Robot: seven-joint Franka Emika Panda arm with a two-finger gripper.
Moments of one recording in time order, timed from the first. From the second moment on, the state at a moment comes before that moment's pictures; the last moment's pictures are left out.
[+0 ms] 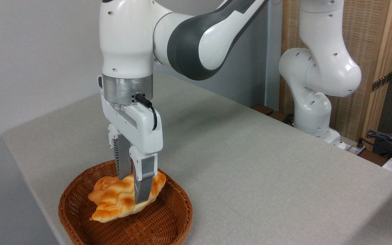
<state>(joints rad) -0.03 0.07 0.02 -1.87 0.02 2.19 0.84</state>
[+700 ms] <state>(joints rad) -0.03 0.07 0.02 -1.87 0.02 2.18 0.83</state>
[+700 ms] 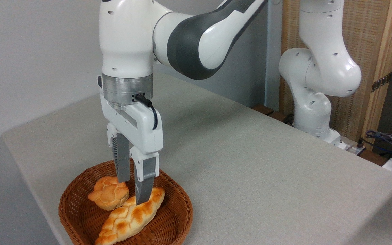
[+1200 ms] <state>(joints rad) -0.04 0.01 -0.01 -1.65 -0.05 1.73 0.71</state>
